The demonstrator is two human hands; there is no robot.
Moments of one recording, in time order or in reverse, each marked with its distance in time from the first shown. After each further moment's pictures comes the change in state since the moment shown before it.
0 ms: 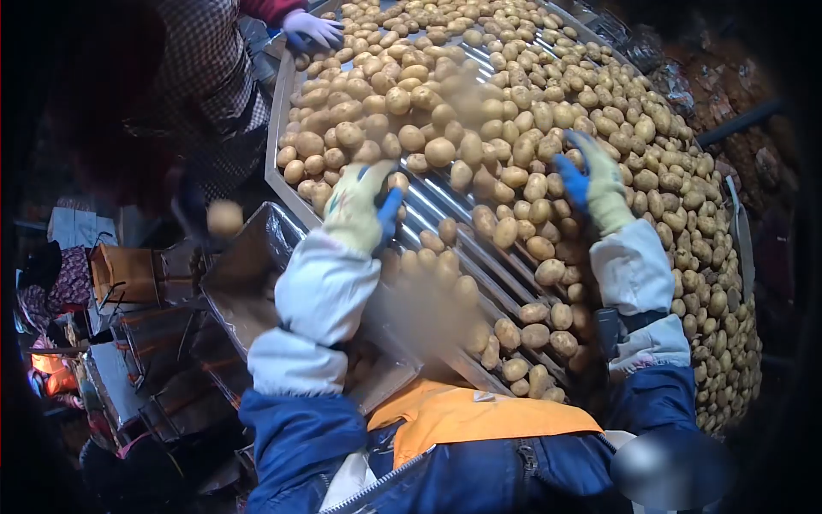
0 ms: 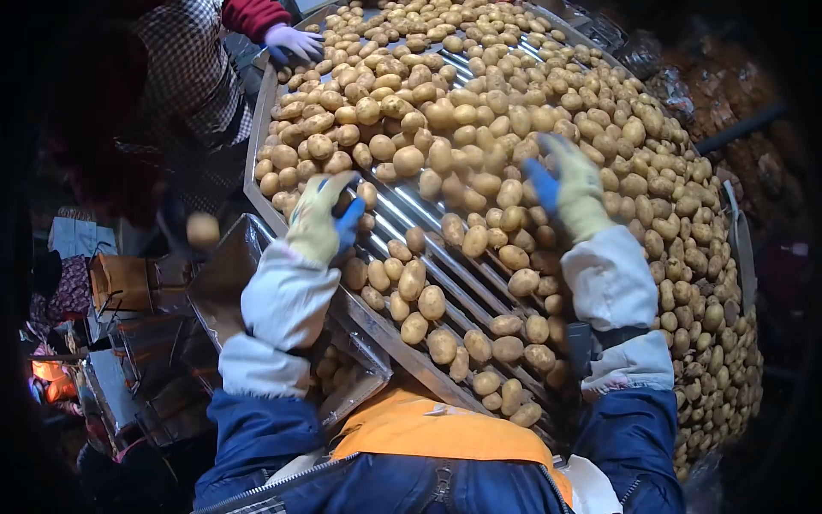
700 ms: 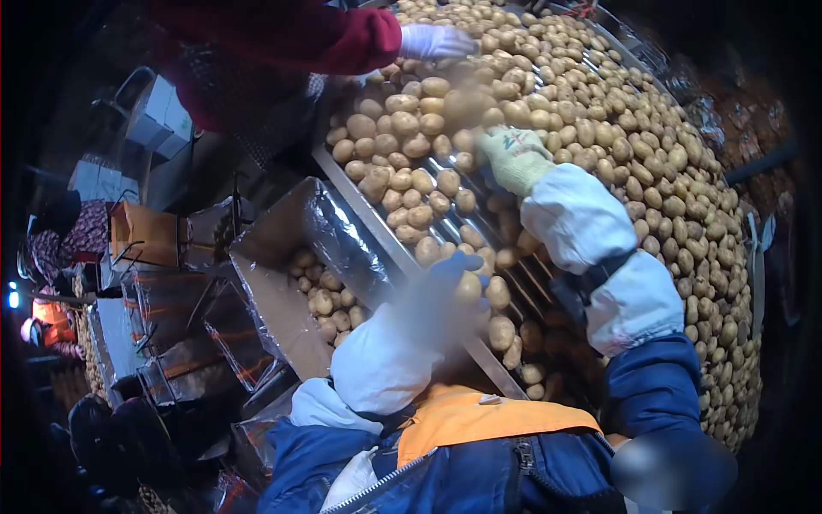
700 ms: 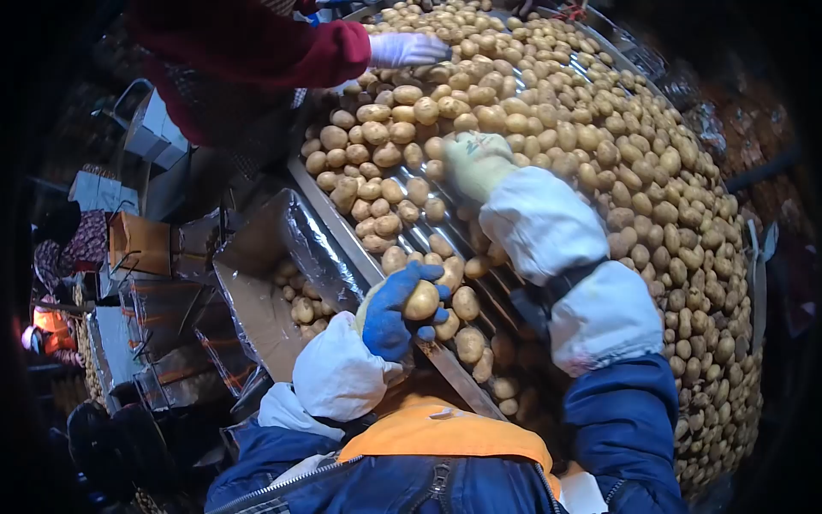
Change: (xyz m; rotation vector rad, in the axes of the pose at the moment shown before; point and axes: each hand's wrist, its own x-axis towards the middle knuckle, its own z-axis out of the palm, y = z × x) left_hand -0.113 0.100 -0.008 -1.647 -0.198 -1.090; right_hand 0.074 -0.222 0.015 -0.028 -0.811 -0.097
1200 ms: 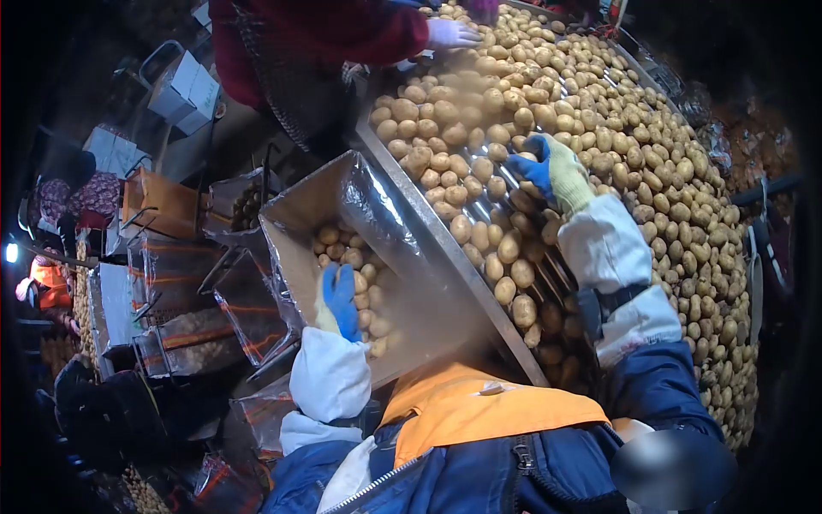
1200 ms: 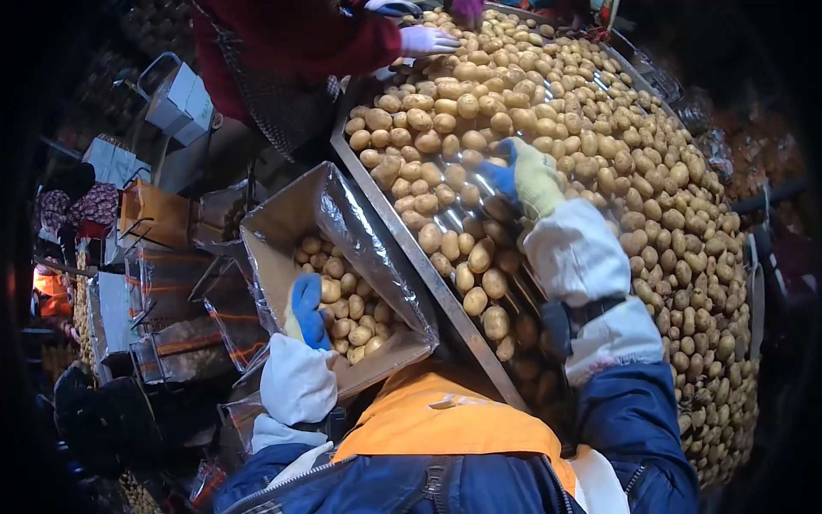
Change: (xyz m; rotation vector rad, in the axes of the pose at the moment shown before) left_hand -0.111 0.031 -0.127 -0.101 0.578 0.212; right_hand -0.029 0.001 0.044 0.399 0.414 0.221
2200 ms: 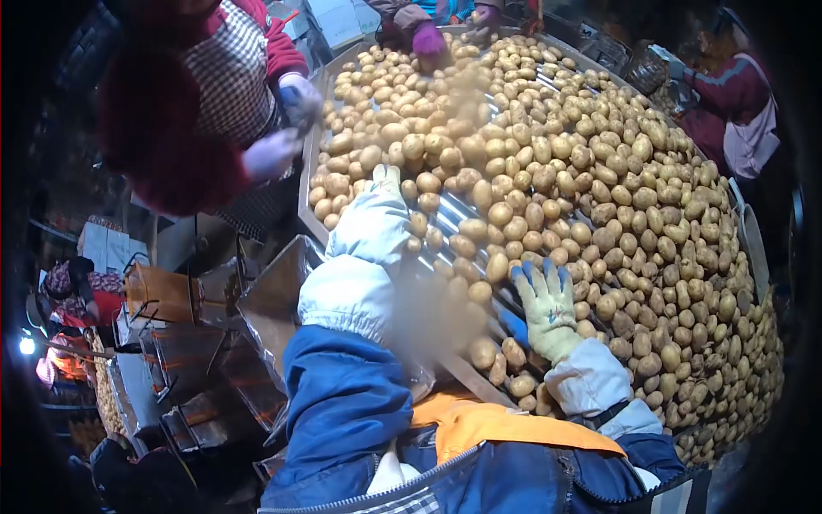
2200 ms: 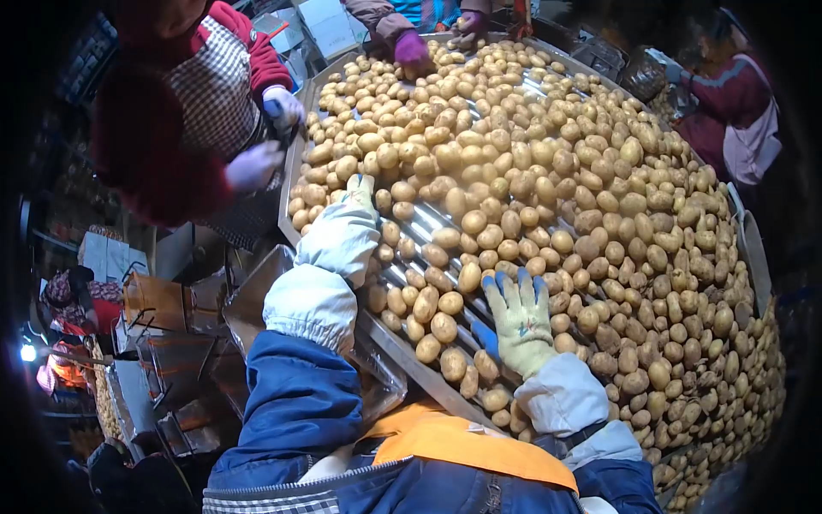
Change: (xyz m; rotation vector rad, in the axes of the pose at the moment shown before) left_hand 0.197 0.048 0.292 2.033 0.005 0.985; right_hand -0.159 0.129 0.000 -0.478 0.052 -0.306
